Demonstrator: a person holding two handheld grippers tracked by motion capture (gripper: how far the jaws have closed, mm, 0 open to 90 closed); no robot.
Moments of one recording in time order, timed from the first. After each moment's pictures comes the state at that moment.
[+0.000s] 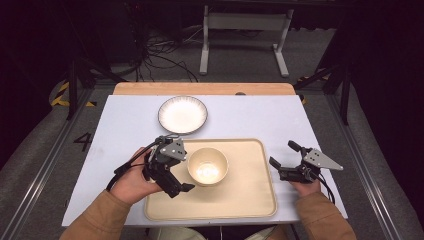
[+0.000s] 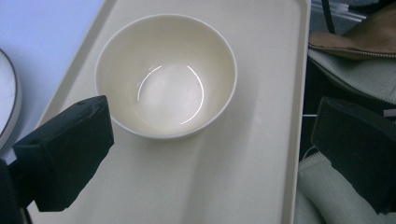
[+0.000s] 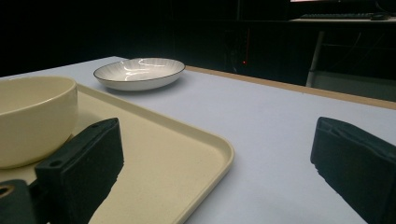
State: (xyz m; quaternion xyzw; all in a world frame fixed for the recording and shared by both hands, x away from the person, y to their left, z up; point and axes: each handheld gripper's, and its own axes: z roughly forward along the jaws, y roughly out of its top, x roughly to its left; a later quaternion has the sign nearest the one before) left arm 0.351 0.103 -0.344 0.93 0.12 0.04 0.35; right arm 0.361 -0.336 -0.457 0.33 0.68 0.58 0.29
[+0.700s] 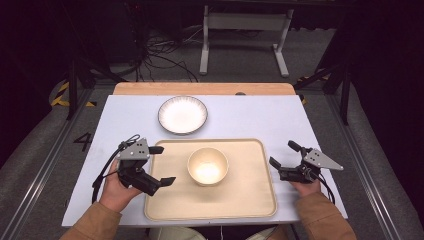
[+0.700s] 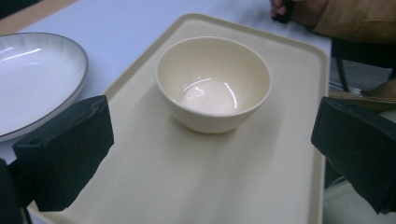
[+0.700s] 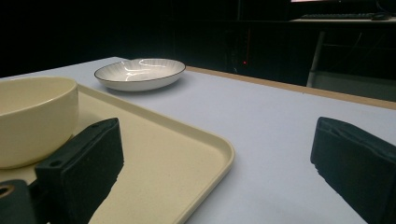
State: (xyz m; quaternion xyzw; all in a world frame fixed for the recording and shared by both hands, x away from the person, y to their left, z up) left arm 0.342 0.171 -0.375 0.85 0.19 0.09 0.48; right arm 0.361 -0.337 -0.457 0.33 0.68 0.58 0.29
